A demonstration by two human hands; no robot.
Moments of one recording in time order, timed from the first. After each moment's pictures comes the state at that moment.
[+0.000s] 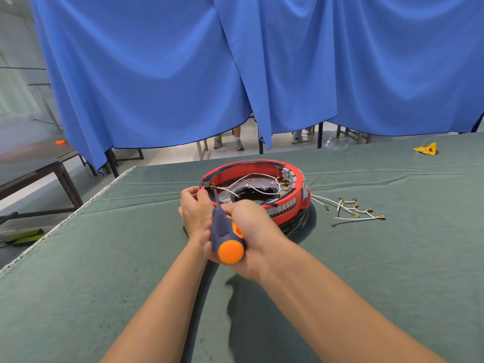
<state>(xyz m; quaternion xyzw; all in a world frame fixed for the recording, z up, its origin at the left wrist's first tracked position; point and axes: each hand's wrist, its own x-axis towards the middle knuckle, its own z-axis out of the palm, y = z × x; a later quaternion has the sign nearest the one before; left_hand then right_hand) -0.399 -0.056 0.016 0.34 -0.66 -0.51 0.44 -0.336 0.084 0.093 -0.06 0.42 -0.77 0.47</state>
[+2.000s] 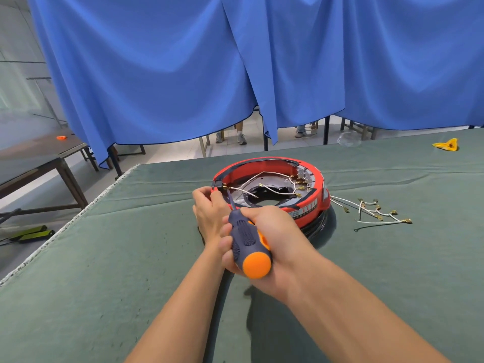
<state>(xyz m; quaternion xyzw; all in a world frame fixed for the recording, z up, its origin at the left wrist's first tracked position) -0.404 -0.055 0.021 0.36 -0.64 -0.53 0.43 -0.335 0.085 0.098 -0.01 0.37 -0.82 0.44</state>
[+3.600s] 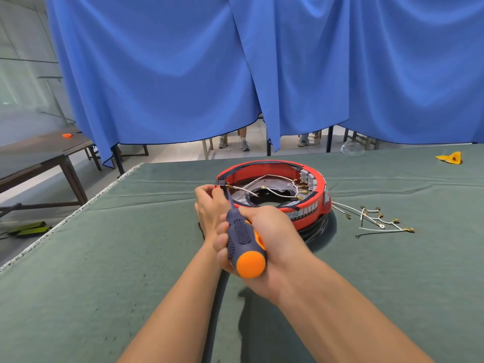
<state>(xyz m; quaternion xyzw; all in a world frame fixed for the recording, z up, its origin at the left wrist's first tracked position) -0.411 -0.060 0.022 0.35 -0.62 -0.55 0.44 -0.325 0.078 0.094 -0.02 0.39 -0.81 0.44</state>
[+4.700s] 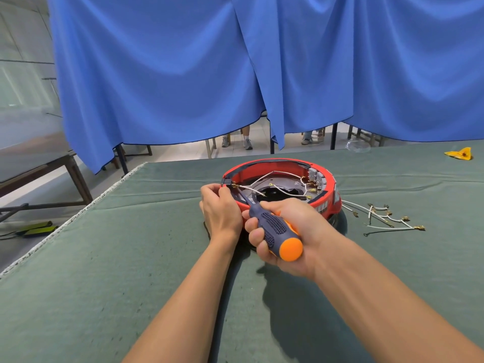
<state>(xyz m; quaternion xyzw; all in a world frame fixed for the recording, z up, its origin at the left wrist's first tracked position) -0.401 -0.054 0.022 0.29 -0.65 -0.54 0.45 -0.363 0.093 0.092 -0.04 0.46 -0.74 0.49</state>
